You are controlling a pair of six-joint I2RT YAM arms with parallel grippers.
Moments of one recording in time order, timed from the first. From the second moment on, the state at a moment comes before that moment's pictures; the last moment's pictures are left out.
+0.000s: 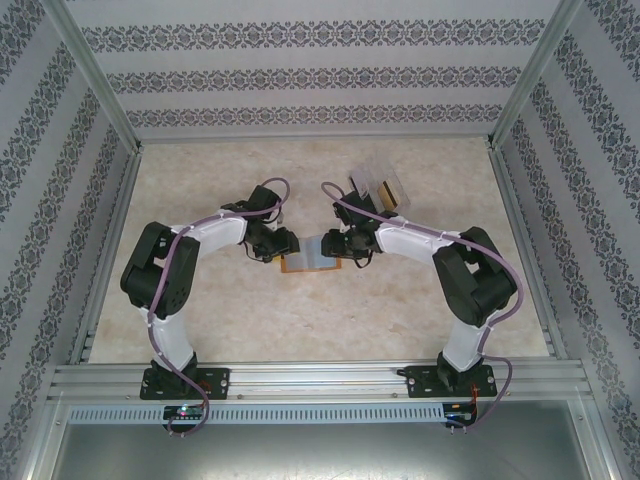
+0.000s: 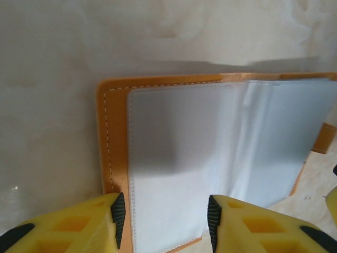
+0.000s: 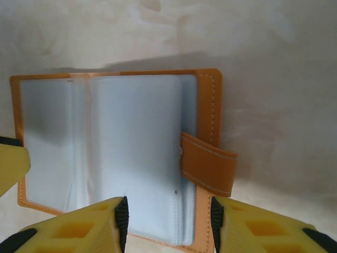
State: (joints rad) left arm -0.39 1.86 1.15 -0.52 0.38 -0.65; right arm 0.59 1.81 1.11 -0.41 -0.17 0.60
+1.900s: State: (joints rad) left arm -0.24 1.29 1.10 -0.63 -0.14 -0.52; right arm 0.54 1.22 0.94 -0.40 0.27 0.45
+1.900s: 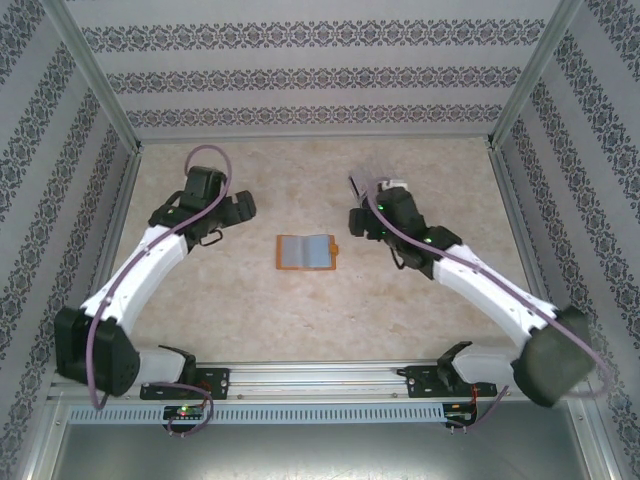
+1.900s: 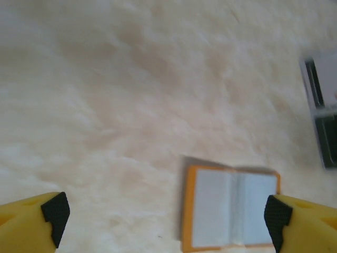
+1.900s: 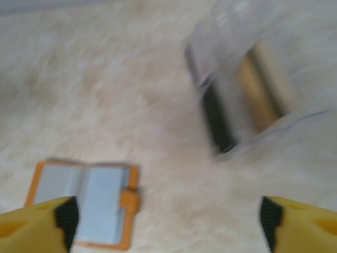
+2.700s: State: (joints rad) left arm -0.06 1.07 0.44 0.09 -0.45 -0.27; right arm 0.13 1.22 0.45 0.24 0.54 0.12
